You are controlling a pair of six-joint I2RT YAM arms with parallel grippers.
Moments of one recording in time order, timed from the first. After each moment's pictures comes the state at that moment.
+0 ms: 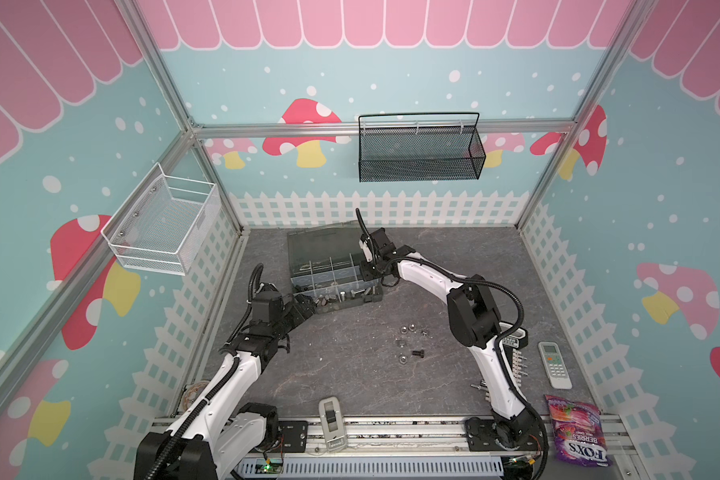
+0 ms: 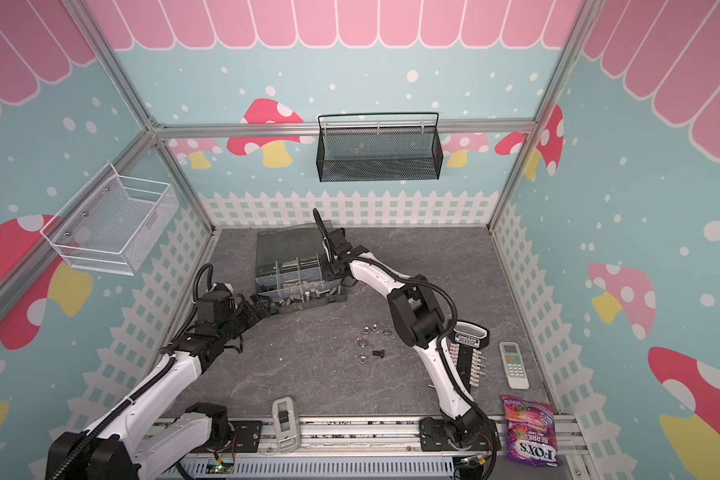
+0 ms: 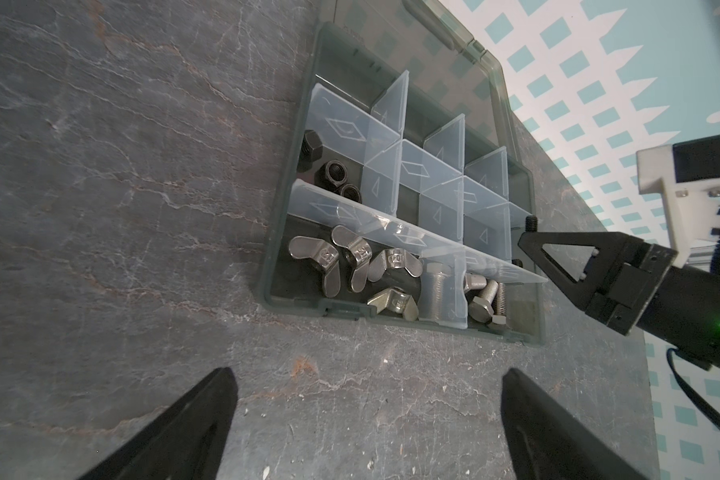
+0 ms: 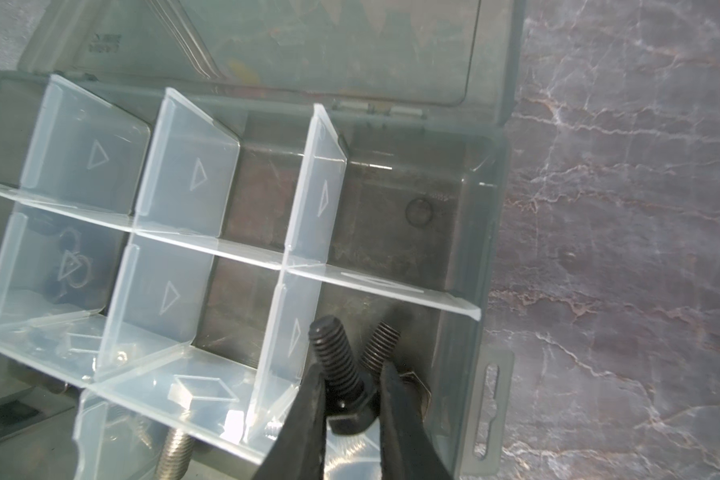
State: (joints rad) left arm -0.11 0.99 0.52 -0.21 0.08 -0.75; right arm 0.64 2.34 1.98 -0.58 -0.04 0.24
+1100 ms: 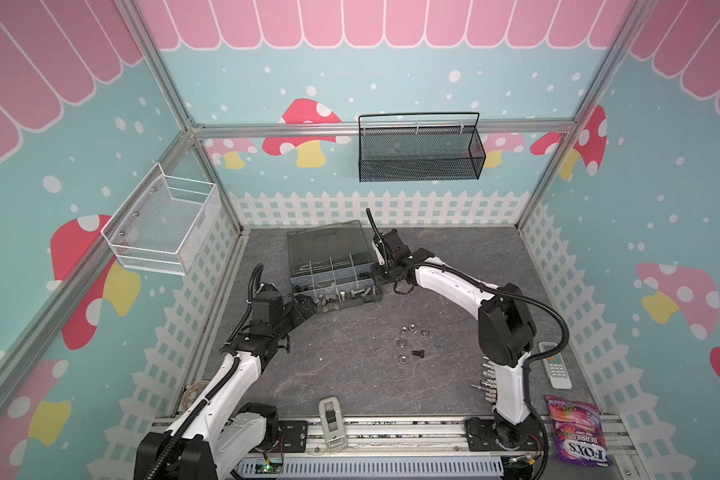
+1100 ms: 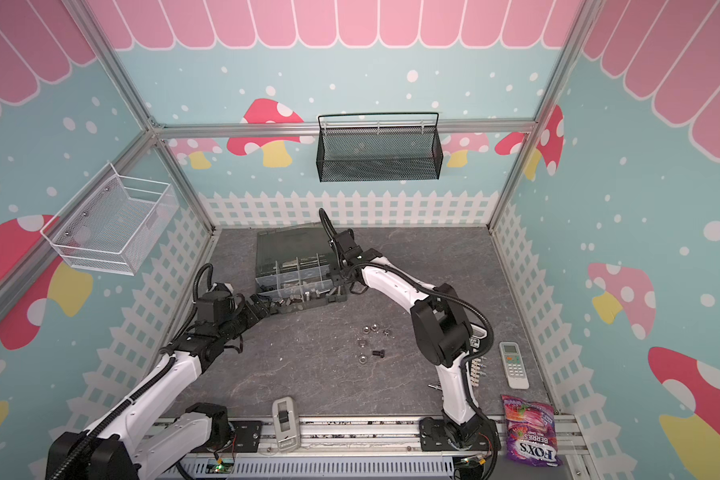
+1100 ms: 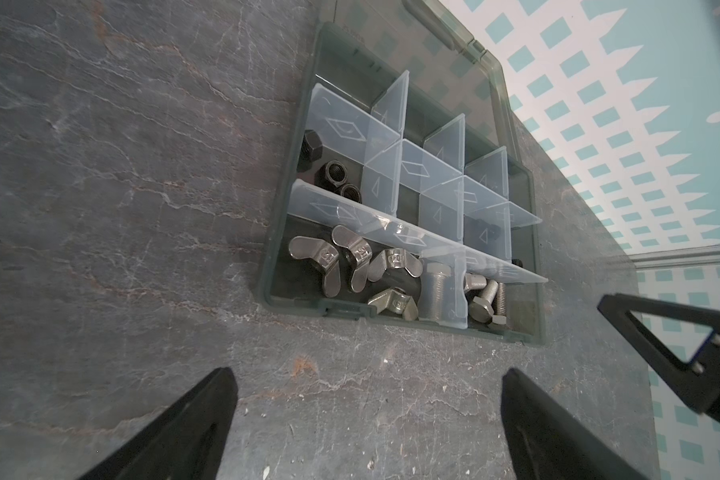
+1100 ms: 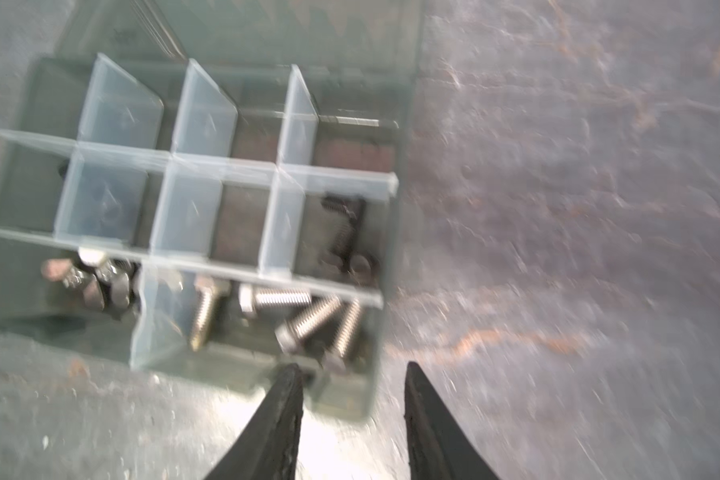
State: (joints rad) left arm -0.11 0.99 0.52 -0.21 0.08 -0.75; right arm 0.66 1.97 1.62 -0.59 0.09 0.29
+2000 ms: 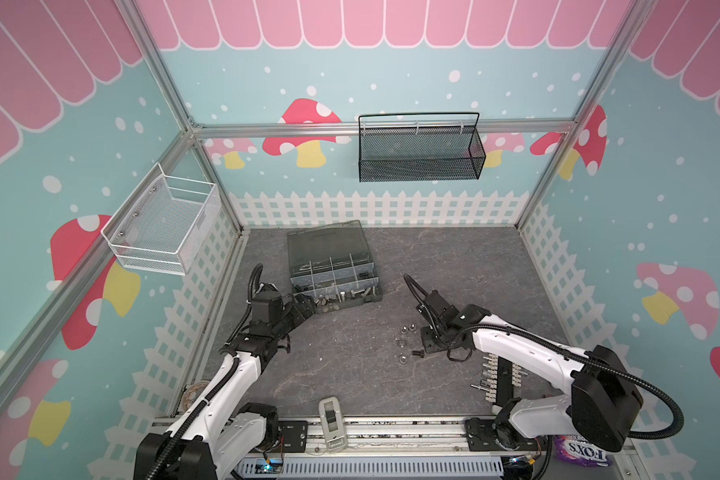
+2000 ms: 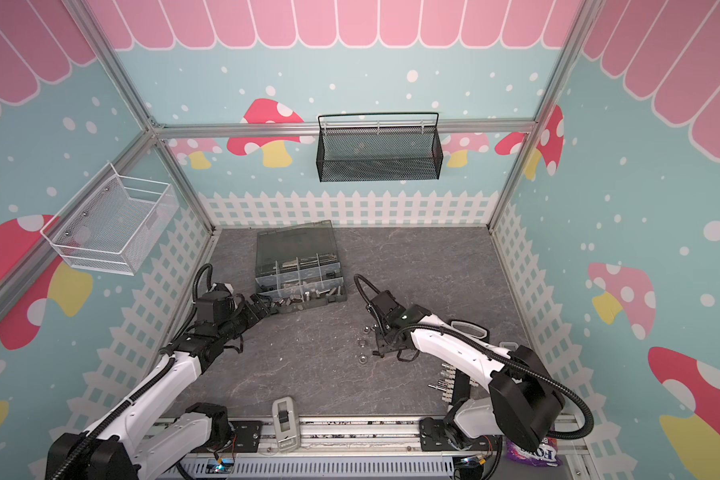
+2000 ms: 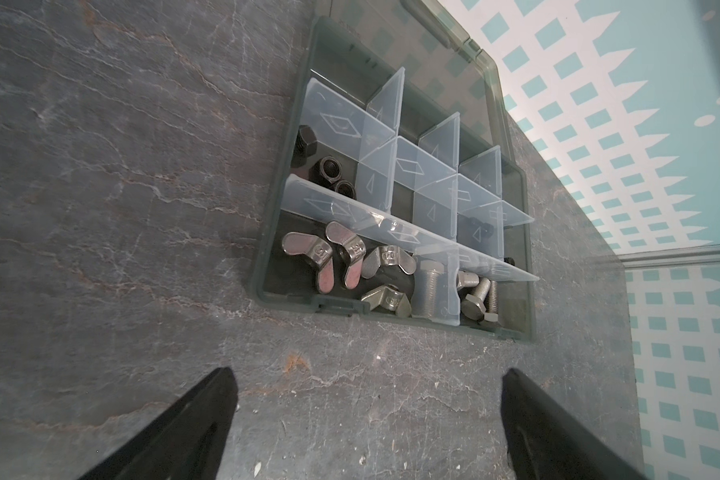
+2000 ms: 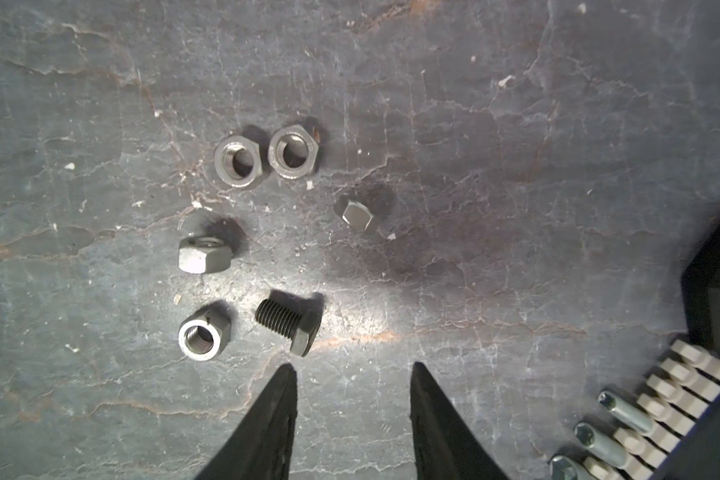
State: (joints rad) left arm -0.11 0.98 0.52 -0.21 0.09 -0.77; right arm 0.74 1.36 0.88 -0.80 0.14 0.52
